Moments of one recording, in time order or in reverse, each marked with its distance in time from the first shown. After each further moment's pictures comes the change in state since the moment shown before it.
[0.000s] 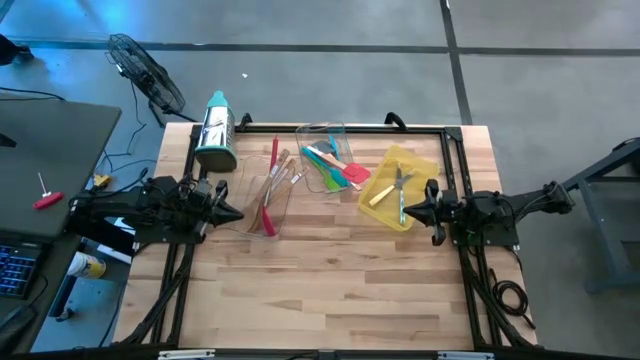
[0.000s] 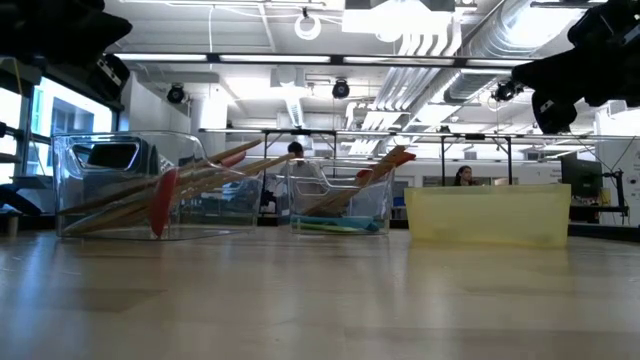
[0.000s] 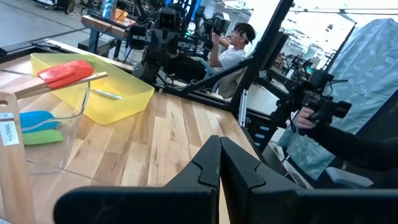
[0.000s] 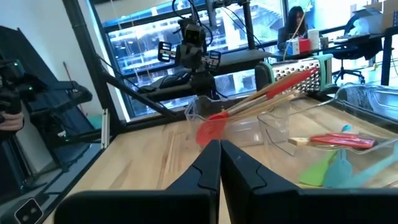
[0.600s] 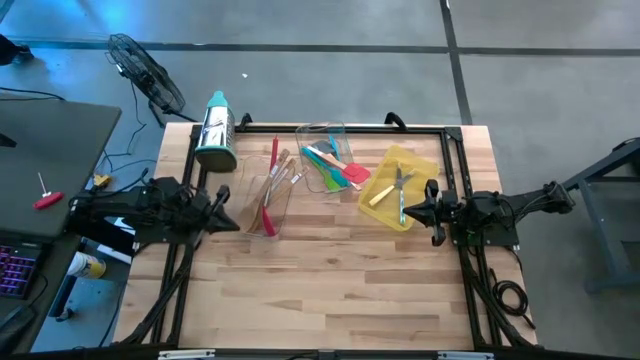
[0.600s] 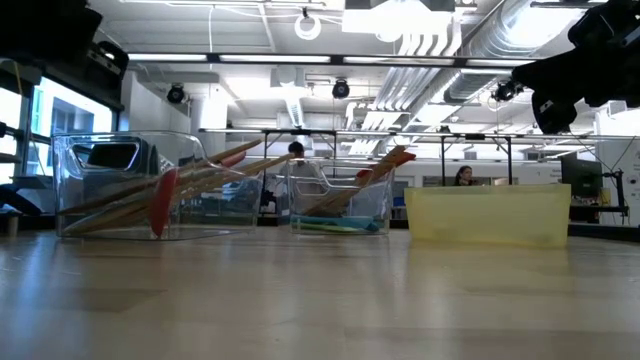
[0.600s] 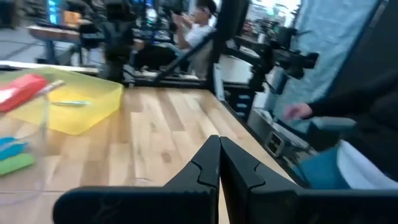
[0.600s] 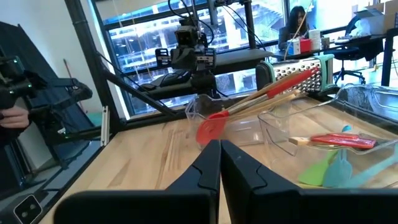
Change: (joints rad) left arm 0.000 0.000 0.000 -0.042 0.169 0.219; right arm 0.000 0.003 -0.001 -0.009 0.000 -0.012
